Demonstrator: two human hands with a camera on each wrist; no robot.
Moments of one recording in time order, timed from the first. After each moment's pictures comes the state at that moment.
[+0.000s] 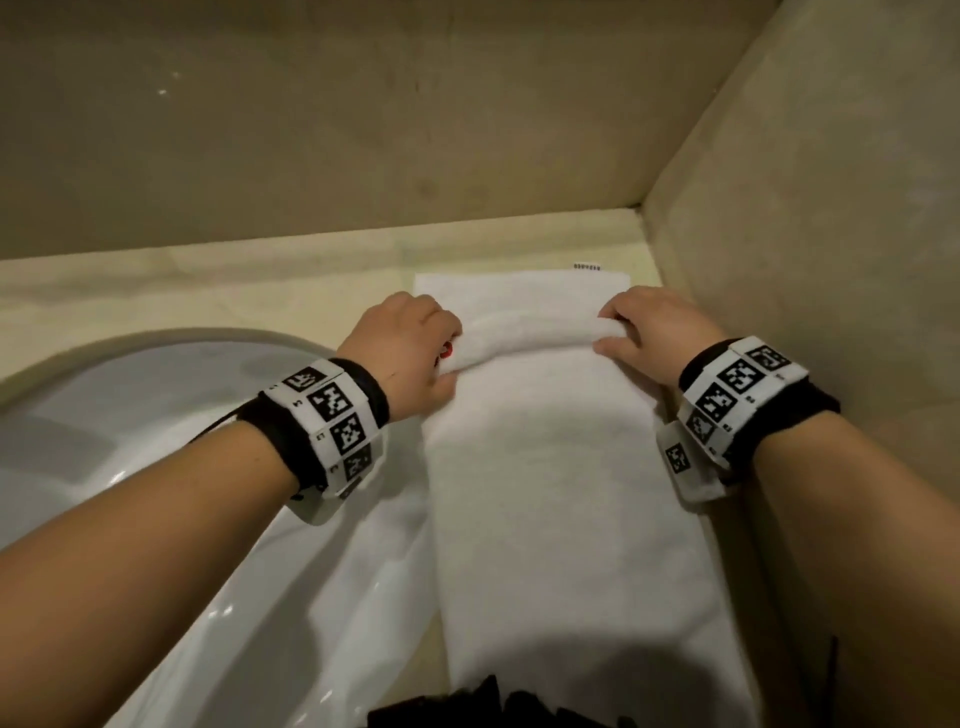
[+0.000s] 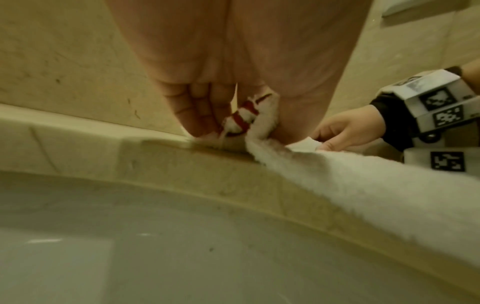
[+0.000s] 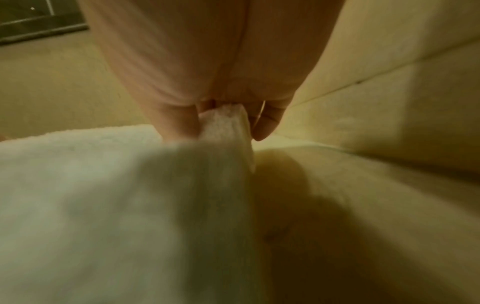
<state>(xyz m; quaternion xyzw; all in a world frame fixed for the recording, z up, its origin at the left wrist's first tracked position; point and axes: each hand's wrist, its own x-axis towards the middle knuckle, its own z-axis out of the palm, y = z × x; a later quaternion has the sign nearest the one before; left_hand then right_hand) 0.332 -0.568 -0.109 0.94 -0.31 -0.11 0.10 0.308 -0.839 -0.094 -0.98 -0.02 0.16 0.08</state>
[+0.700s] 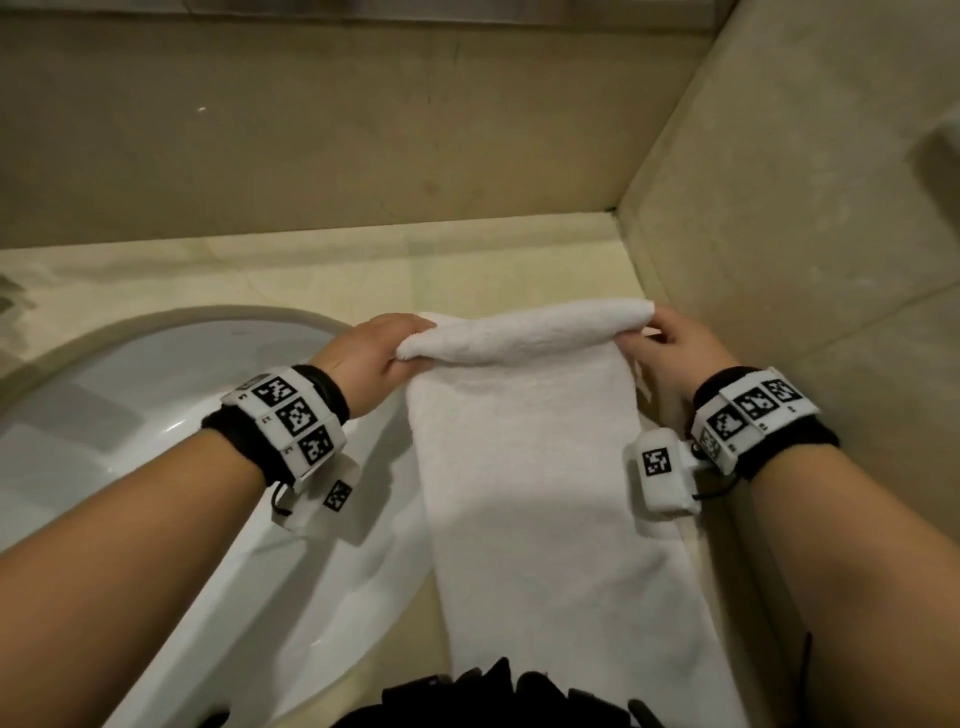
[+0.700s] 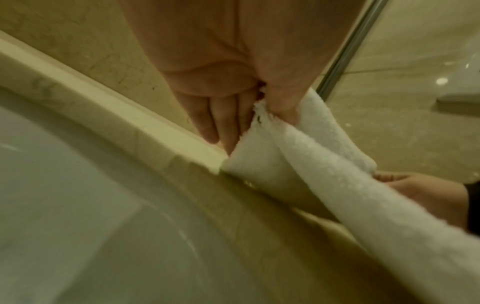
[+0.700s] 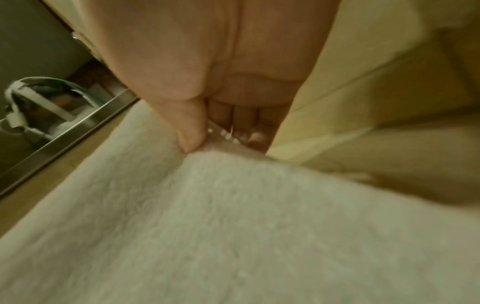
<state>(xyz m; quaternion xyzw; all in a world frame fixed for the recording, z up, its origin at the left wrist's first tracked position) 0.291 -0.529 -0.090 0.91 -0.25 -0.15 0.30 0.239 -0.834 -0.075 -0.88 0.19 0.08 0.43</state>
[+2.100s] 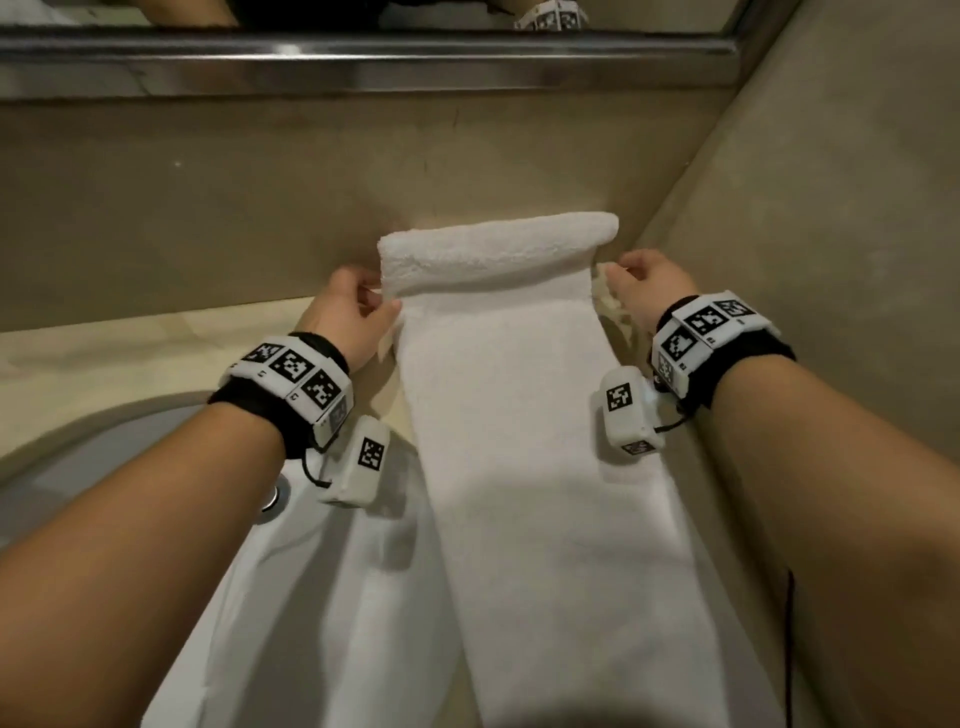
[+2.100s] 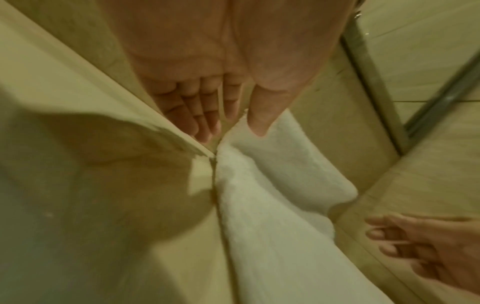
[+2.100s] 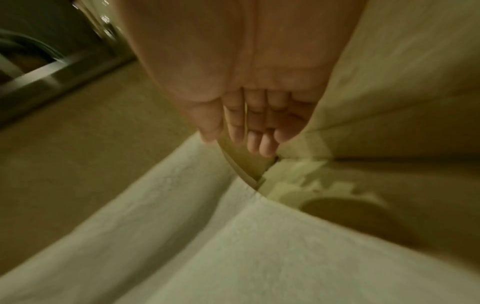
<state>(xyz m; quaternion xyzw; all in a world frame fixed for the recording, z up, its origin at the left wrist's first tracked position) 0.403 -0.541 -0.099 0.92 0.02 -0.12 0.39 0.376 -0.832 -0.074 -0.91 0.27 0.04 0.33</state>
